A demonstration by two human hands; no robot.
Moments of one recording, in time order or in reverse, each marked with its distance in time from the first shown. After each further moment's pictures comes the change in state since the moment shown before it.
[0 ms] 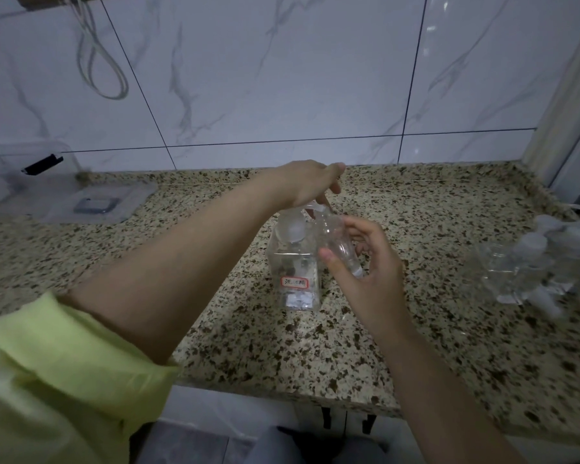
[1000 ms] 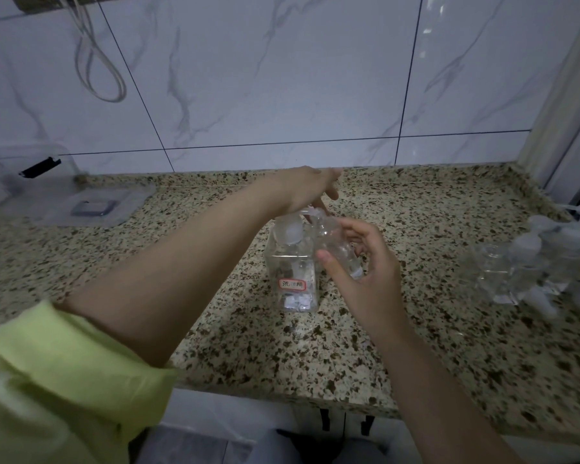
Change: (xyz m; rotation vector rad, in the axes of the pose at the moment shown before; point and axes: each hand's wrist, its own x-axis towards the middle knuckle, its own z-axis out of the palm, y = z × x) left_hand -0.001 -0.002 0.003 -0.041 -0.002 -0.001; right_hand 0.000 0.000 -0.001 -0.004 0.000 0.000
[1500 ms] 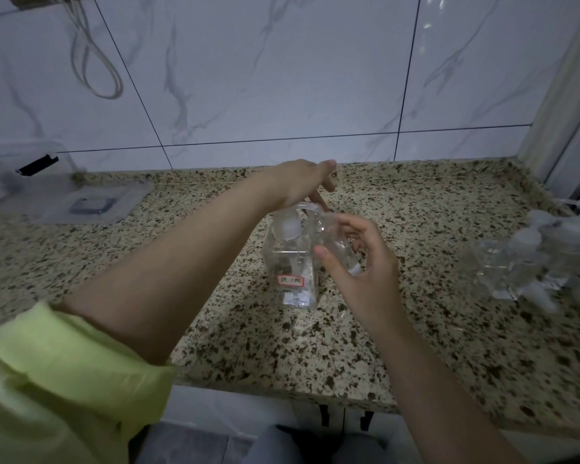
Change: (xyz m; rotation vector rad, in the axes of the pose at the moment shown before) left_hand 0.000 0.002 -0.002 -0.029 0.008 -0.009; right_hand 0.000 0.002 -0.001 0.017 -0.018 -0.019
